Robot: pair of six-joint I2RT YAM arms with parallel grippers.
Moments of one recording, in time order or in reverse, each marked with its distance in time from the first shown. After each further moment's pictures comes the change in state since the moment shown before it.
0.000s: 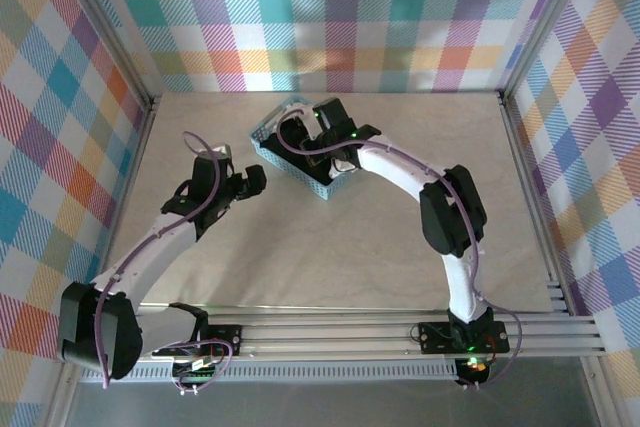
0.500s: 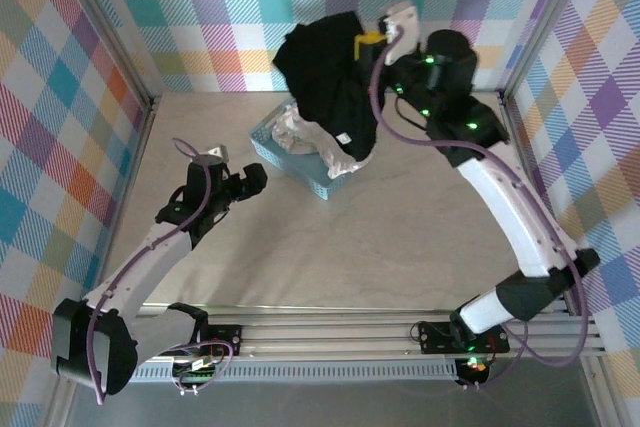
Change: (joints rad) left arm -0.021 -0.051 -0.029 0.035 0.064 -0.103; right arm -0.108 -0.577 0.142 0.024 0.073 -0.038
